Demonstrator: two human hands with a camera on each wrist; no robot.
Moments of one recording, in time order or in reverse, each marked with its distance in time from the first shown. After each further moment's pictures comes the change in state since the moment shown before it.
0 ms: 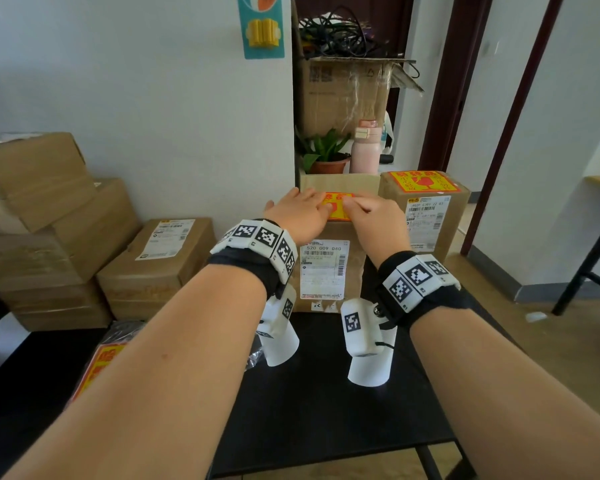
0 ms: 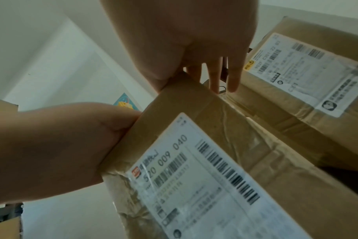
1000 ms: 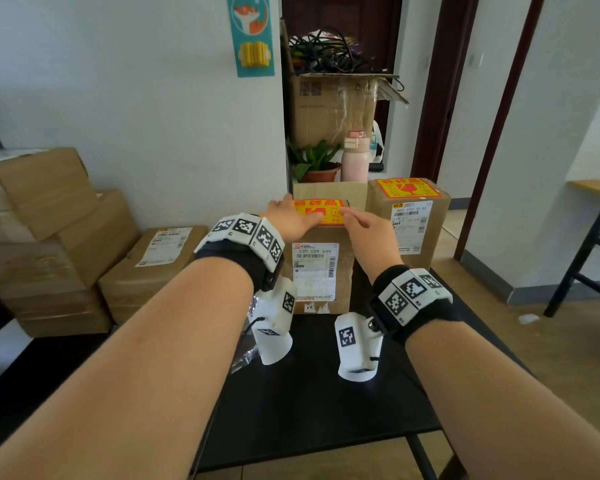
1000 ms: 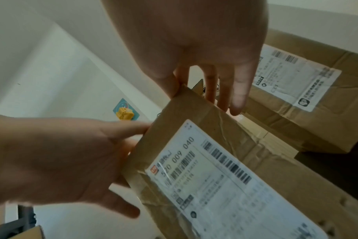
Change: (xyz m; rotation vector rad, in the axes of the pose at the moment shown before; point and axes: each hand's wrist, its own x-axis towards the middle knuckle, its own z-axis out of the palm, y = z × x) left_hand -0.022 0.011 -0.019 -0.172 -0.037 -0.260; right_hand -0.026 -0.009 -0.011 0.262 0.030 0.232
